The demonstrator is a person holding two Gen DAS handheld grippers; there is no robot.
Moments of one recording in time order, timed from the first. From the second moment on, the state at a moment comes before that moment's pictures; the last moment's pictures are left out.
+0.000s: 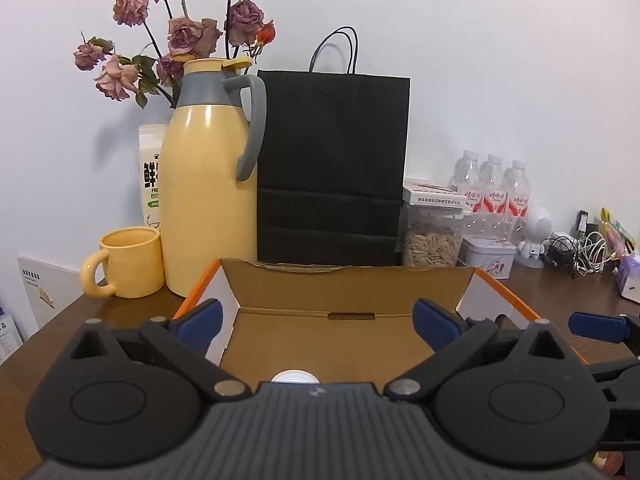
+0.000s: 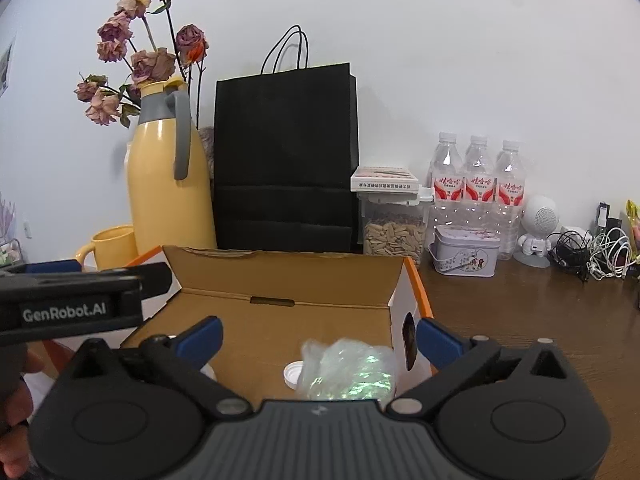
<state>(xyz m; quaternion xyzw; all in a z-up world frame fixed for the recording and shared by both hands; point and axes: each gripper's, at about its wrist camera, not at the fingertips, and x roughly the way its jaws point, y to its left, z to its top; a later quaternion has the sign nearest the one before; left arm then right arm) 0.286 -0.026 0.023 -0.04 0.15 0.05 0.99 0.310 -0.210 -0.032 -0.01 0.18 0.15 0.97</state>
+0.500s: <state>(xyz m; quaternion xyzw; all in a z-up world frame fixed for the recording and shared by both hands) 0.280 -0.027 0.022 -0.04 0.15 0.05 0.99 0.303 -0.211 -0.025 -0.02 0.17 0.15 0.97</state>
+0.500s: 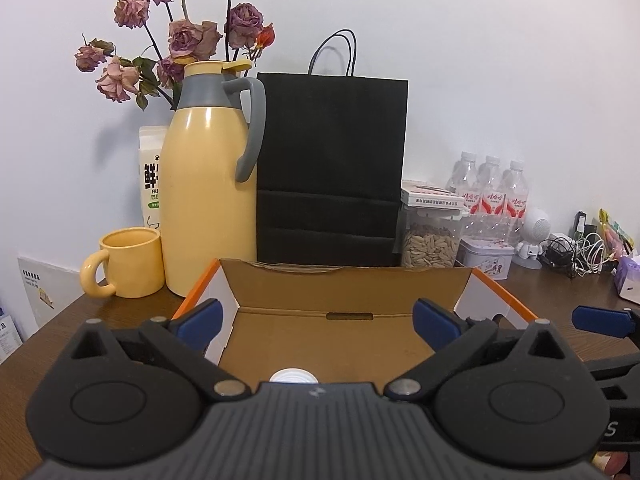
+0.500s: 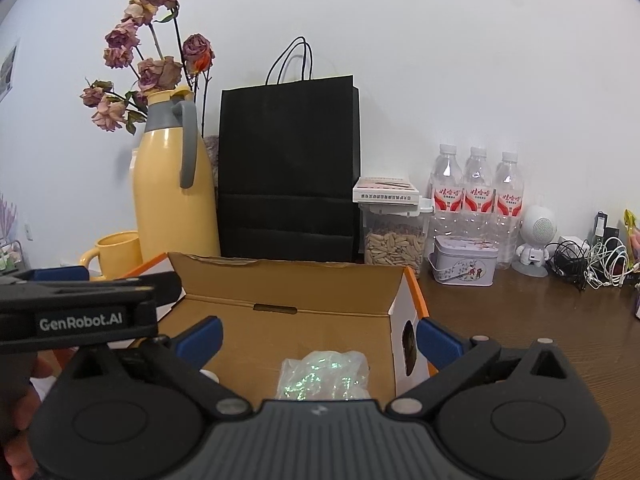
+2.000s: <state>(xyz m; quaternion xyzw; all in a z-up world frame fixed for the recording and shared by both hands) 0.121 -0.005 0.065 -0.02 0.13 0.04 0.99 0.161 -0.240 0.002 -0.04 0.14 0.16 0.98</state>
